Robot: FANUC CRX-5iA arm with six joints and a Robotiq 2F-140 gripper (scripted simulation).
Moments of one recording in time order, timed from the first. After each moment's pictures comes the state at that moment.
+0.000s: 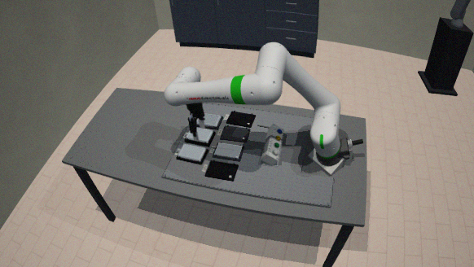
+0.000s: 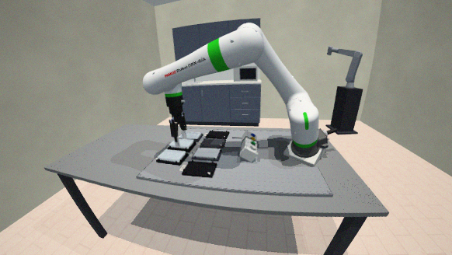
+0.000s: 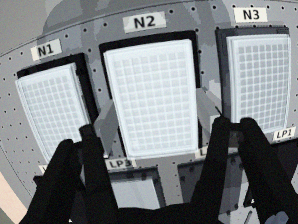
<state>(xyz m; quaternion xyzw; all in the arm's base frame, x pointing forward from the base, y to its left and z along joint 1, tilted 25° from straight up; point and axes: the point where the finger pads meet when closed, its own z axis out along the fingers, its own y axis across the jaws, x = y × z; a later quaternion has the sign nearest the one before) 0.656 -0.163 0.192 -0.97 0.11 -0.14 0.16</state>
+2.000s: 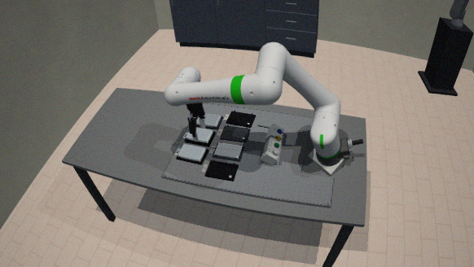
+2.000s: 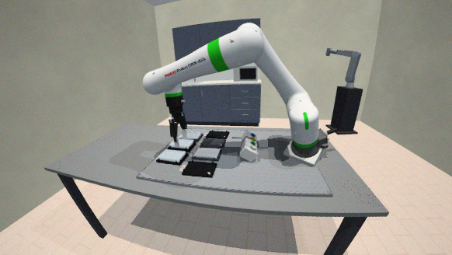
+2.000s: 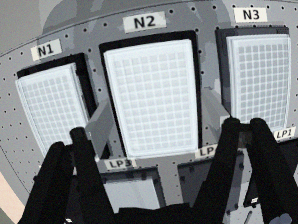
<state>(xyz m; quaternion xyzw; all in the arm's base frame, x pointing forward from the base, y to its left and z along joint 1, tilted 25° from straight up) 0.656 -0.163 0.193 -0.97 0.11 -0.14 0.16</state>
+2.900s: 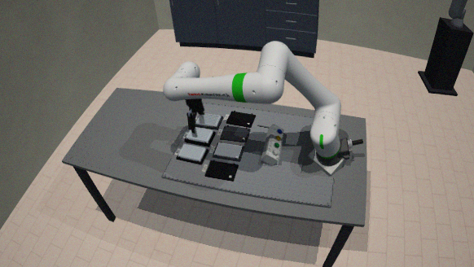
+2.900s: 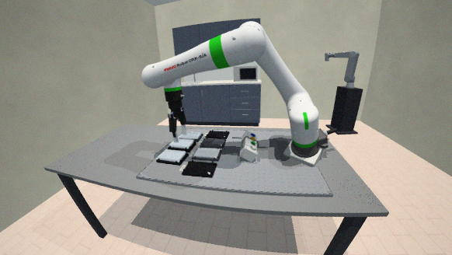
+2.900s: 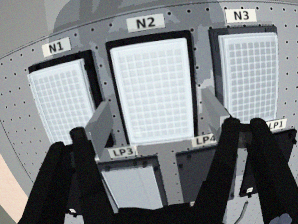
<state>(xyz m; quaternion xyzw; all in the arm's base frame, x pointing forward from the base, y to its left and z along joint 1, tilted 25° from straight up) 0.647 -0.171 0.219 -0.97 0.11 -0.14 0.16</state>
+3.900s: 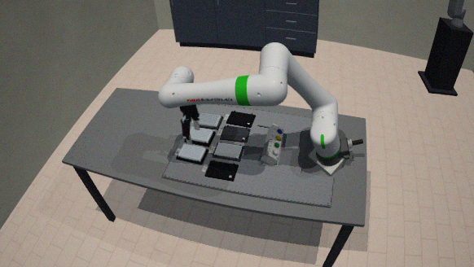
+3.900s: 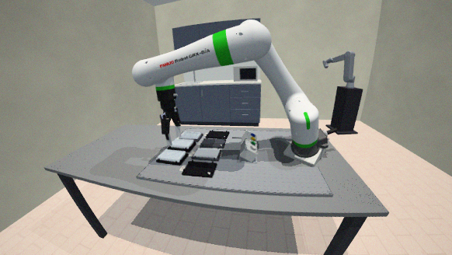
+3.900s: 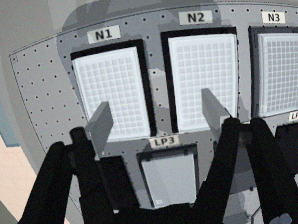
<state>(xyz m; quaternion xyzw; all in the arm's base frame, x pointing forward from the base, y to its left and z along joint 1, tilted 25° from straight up) 0.652 -0.114 0.257 -0.97 0.11 -0.14 0.16</state>
